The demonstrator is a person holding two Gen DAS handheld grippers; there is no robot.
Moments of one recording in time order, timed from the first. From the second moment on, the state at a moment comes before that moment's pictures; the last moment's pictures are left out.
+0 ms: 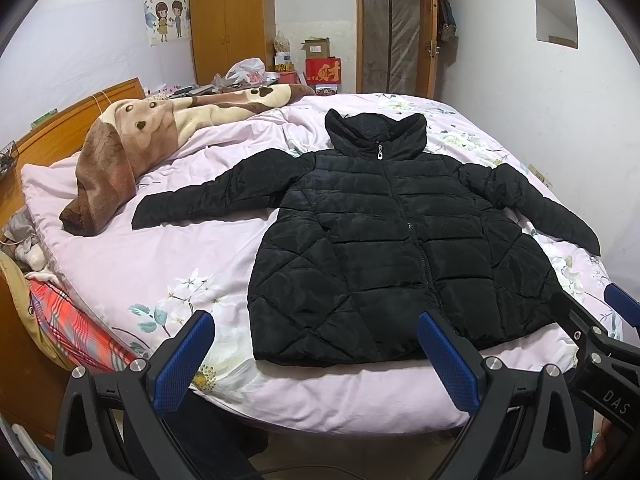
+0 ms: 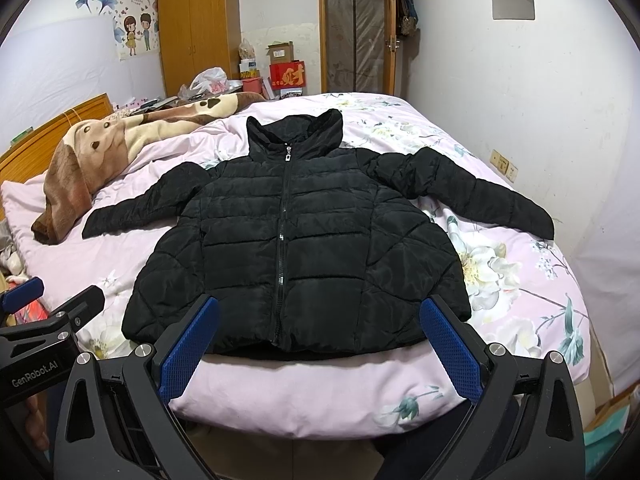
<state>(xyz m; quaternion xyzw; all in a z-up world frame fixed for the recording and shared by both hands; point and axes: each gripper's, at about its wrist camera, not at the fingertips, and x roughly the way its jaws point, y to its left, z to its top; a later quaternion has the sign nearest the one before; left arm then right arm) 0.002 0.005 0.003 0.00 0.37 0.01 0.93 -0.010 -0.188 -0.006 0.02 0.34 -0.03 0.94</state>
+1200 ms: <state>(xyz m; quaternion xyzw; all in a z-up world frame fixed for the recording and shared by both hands) 0.215 0.244 -0.063 -0.13 0.40 0.13 0.90 0.187 -0.117 -0.034 -0.04 0.32 0.08 0.94</state>
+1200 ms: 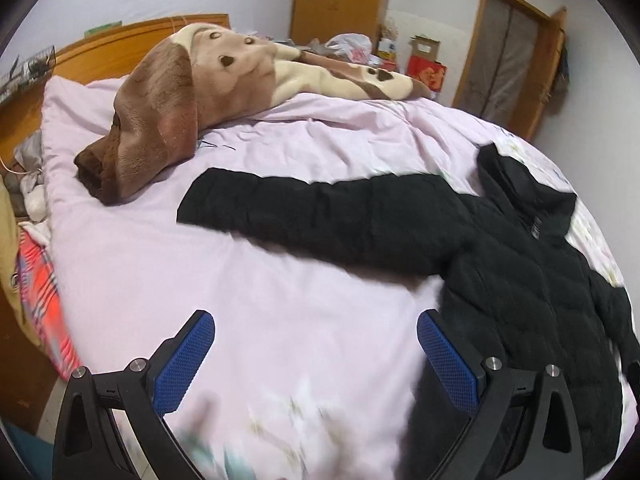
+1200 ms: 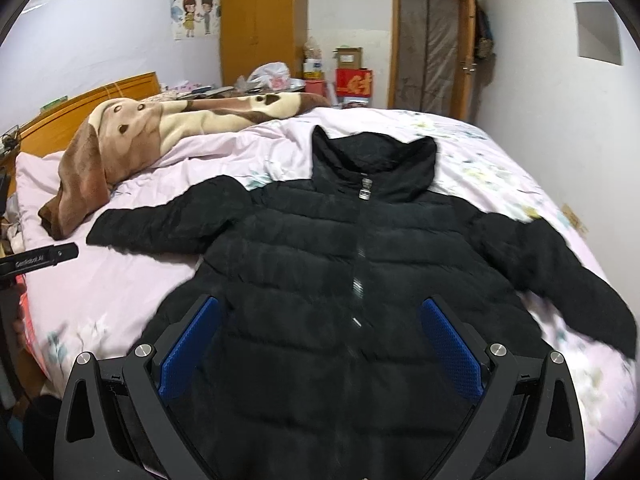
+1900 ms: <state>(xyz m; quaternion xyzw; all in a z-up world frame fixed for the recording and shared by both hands) 0.357 0.400 -0.183 -0.31 0.43 0.22 0.82 0.334 0.010 -0.097 -0.11 0.36 0.16 0.92</state>
